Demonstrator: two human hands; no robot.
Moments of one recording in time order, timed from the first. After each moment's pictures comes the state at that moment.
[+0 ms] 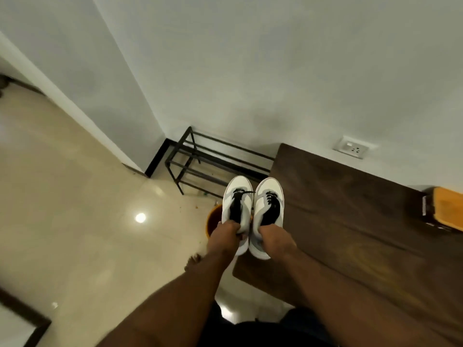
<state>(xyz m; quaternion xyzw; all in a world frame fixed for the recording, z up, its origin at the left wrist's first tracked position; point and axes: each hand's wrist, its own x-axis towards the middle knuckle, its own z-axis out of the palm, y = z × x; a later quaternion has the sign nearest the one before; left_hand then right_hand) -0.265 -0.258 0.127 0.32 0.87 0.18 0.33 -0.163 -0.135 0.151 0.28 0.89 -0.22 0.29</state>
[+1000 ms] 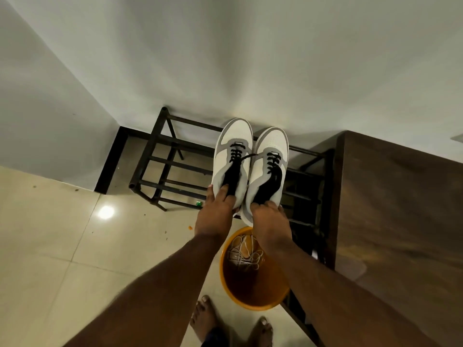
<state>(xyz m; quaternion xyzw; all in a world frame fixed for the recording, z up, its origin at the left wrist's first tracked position) -0.572 -0.150 -0.155 0.47 0.83 0.08 0.28 -0.459 -0.075 -0.104 0.40 0.87 -0.15 0.23</state>
